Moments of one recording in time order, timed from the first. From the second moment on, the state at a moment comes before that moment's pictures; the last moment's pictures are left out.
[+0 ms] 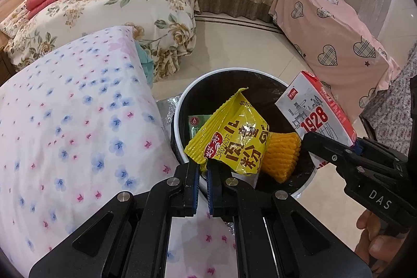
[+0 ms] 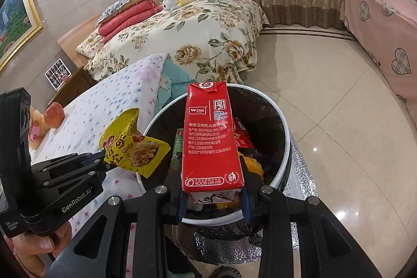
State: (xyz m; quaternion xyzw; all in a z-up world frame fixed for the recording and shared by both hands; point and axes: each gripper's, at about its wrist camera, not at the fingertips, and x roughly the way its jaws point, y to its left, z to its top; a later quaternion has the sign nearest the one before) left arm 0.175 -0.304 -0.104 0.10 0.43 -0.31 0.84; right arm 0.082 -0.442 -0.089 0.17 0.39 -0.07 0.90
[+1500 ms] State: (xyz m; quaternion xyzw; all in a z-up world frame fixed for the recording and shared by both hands) left arm 0.131 -0.210 -0.070 0.01 0.38 -0.29 0.88; right arm 0.059 -0.432 -0.069 0.20 0.34 -0.07 0.91
